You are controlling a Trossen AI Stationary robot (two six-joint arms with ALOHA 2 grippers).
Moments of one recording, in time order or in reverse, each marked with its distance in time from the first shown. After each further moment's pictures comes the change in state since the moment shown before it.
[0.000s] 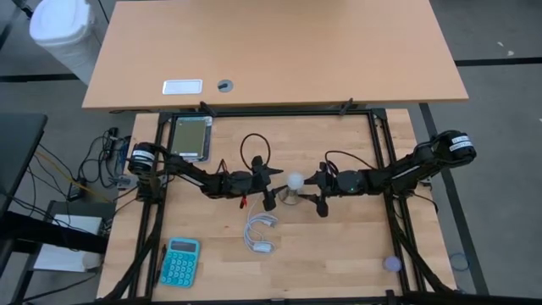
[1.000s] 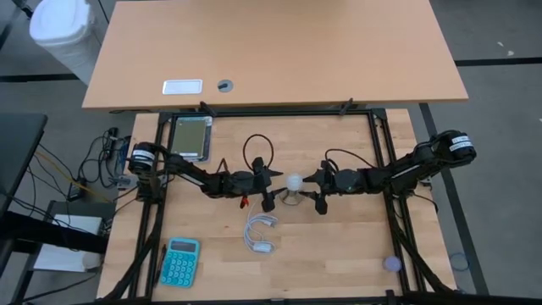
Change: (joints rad) left arm 0.001 0.000 0.000 -0.060 0.055 -0.004; right arm -0.037 0.000 0.003 -0.060 0.014 0.034
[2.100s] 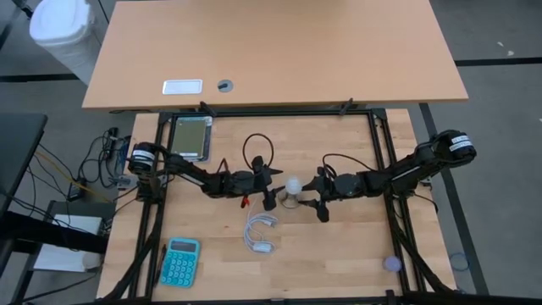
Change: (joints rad) left arm 0.001 0.000 0.014 -0.005 -0.044 -0.004; right arm 0.073 0.000 0.041 -0.023 -0.050 0.022
